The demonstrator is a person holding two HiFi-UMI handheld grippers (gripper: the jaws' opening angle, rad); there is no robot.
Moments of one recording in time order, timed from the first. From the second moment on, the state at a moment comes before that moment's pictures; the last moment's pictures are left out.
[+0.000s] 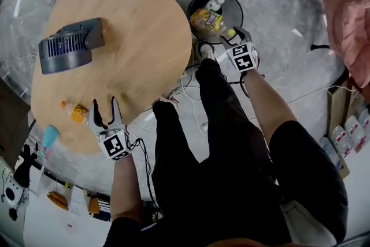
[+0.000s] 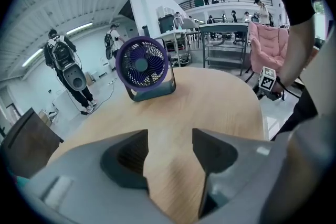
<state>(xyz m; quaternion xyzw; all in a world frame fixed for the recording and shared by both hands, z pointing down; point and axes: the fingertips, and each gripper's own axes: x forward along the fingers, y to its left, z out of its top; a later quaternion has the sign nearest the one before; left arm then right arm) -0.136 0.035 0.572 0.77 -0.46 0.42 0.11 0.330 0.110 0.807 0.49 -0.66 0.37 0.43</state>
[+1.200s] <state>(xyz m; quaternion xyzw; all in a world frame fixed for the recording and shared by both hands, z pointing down) -0.339 0.140 0.477 0.71 -0.65 0.25 0.12 -0.201 0.097 0.478 0.24 -0.93 0.20 0.19</state>
